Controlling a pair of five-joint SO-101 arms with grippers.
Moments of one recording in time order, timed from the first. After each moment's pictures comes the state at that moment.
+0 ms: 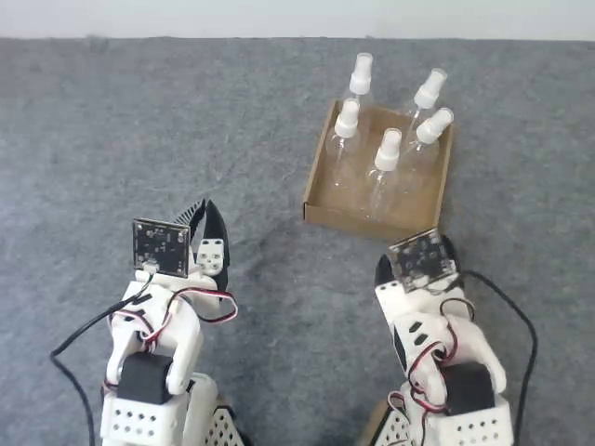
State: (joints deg) left arm 2.8 -95.1 82.5 43.6 4.2; right arm -13.2 -103.1 85.4 62.2 15.3
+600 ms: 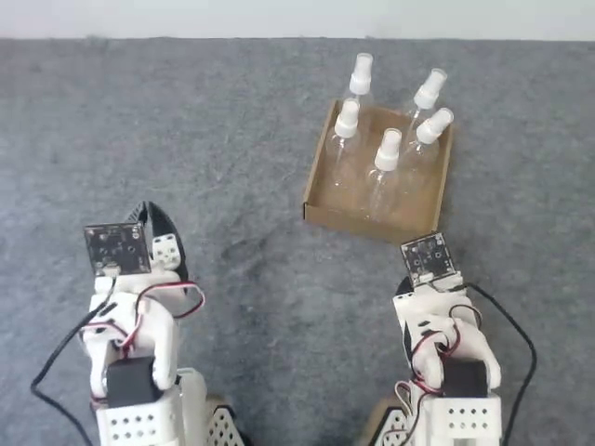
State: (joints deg) left arm -13.2 -98.5 82.5 50.7 2.6; right arm -3.4 -103.1 95.1 62.2 17.8
